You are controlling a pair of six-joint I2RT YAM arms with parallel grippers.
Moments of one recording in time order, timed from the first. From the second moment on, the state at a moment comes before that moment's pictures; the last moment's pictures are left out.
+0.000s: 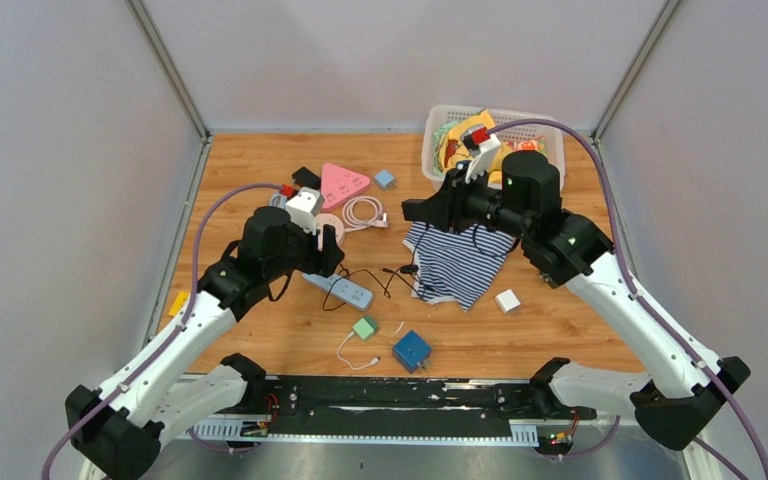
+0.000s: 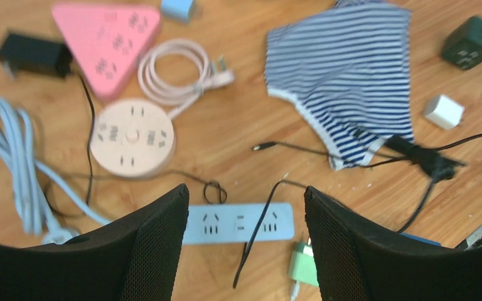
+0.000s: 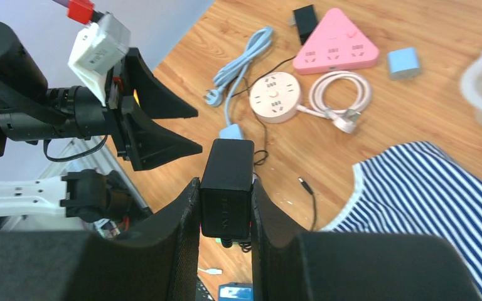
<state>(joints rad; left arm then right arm) -0.52 0.87 0.80 -0.38 0.08 -0.16 0.67 1.13 1.32 -0.45 -0.27 0.34</state>
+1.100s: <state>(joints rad) -0.49 1.17 0.82 -0.44 0.09 -0.22 0.67 1.00 1.29 -0.52 -0.04 0.26</state>
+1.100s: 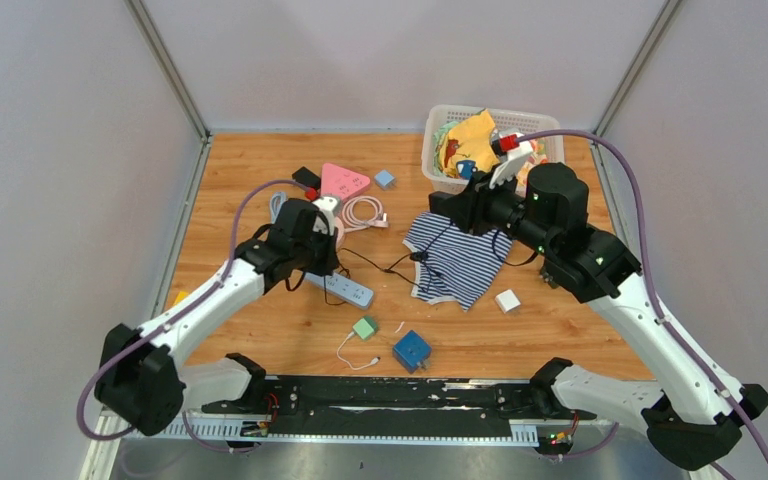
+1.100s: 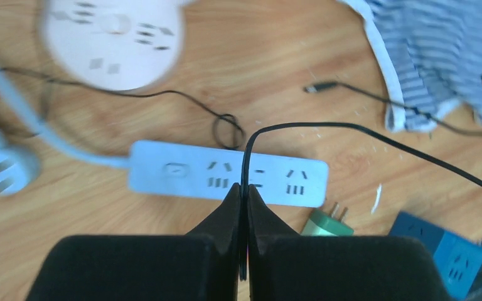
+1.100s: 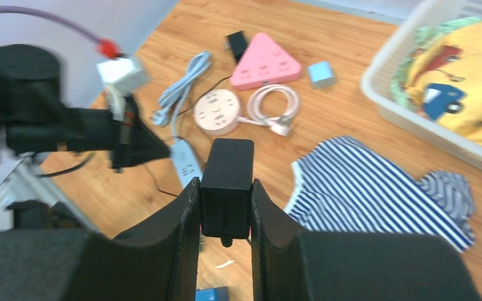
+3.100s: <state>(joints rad) -0.16 0.84 0.59 -0.43 -0.07 -0.72 0.78 1.35 1.37 -0.67 -0.19 -0.03</state>
